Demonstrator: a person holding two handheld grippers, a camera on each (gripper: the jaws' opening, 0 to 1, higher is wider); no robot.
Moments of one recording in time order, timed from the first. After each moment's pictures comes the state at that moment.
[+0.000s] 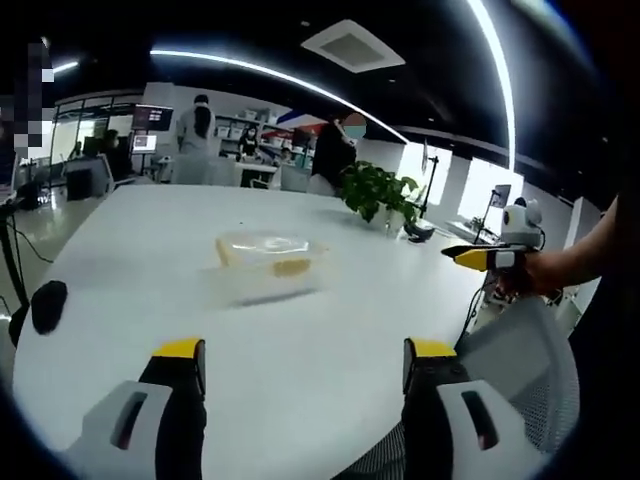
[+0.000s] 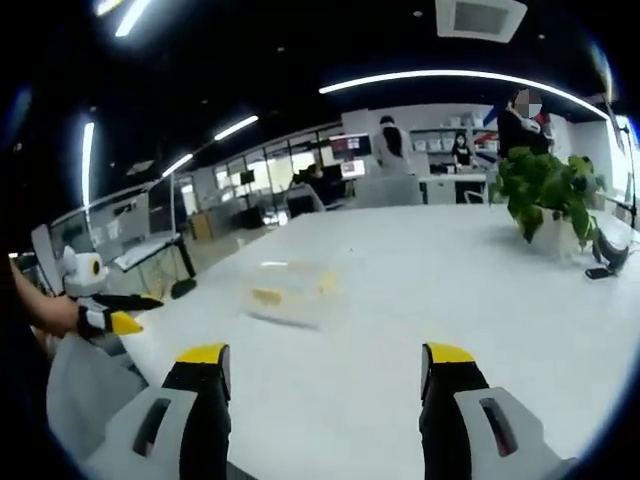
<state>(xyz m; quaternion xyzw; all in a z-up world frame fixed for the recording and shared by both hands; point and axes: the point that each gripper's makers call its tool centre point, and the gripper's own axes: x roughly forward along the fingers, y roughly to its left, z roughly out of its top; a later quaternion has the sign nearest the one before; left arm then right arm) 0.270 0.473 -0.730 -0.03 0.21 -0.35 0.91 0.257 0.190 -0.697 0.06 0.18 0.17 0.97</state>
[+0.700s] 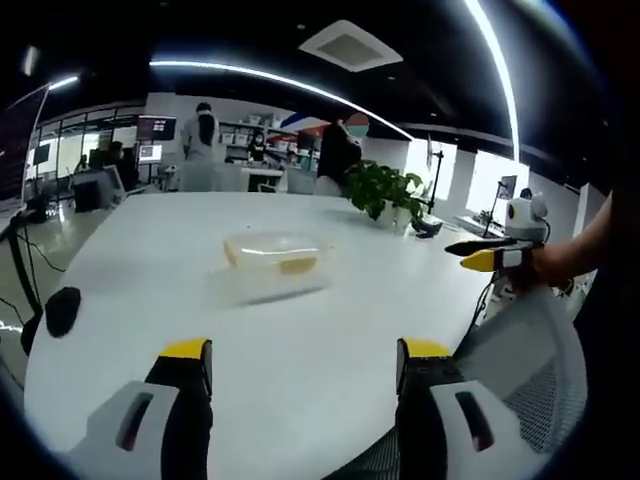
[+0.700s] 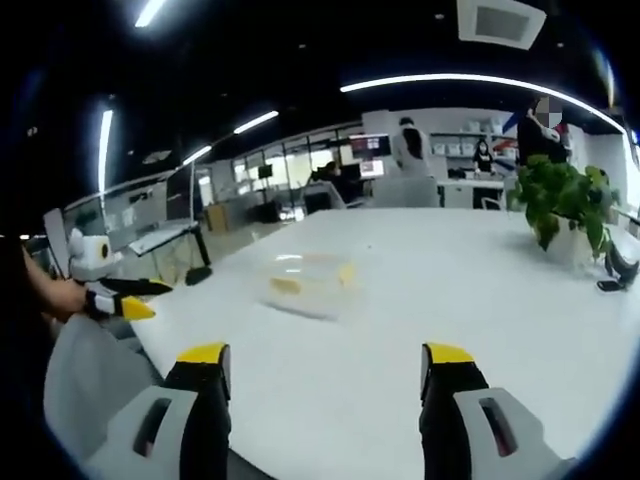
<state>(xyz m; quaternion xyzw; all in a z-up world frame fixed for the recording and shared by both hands) 0.264 0.478 -0.728 -0.01 0.20 -0.34 0.92 0.246 0.210 -0.706 0.03 0.18 0.21 0.96</state>
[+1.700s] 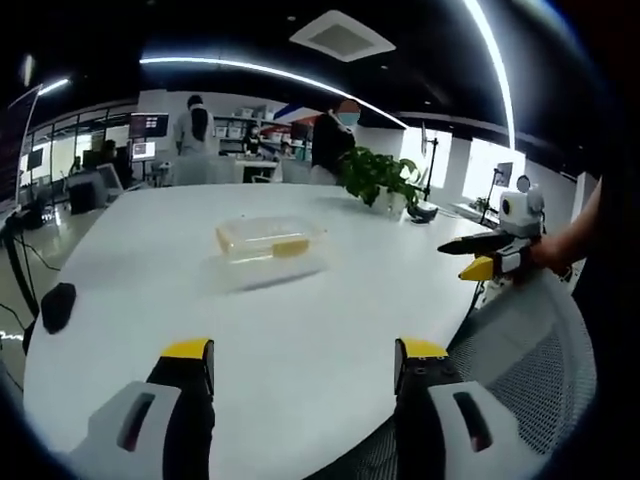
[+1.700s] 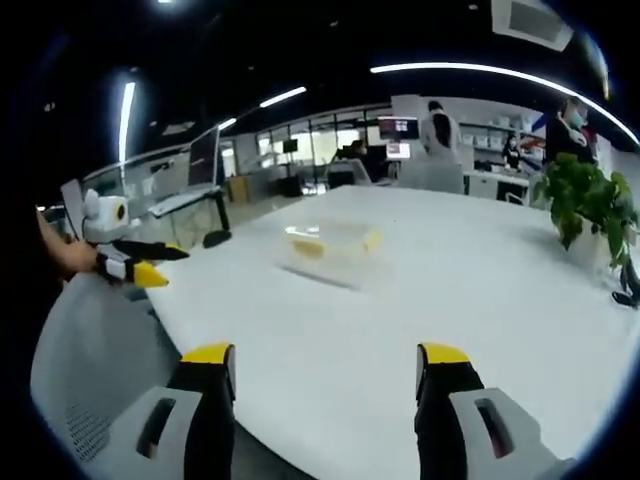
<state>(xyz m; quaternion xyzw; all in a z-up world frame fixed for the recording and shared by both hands) 0.255 0.472 -0.744 0.01 0.21 -0.34 0.91 0.230 0.225 -0.740 -0.01 0.22 0.26 0.94</state>
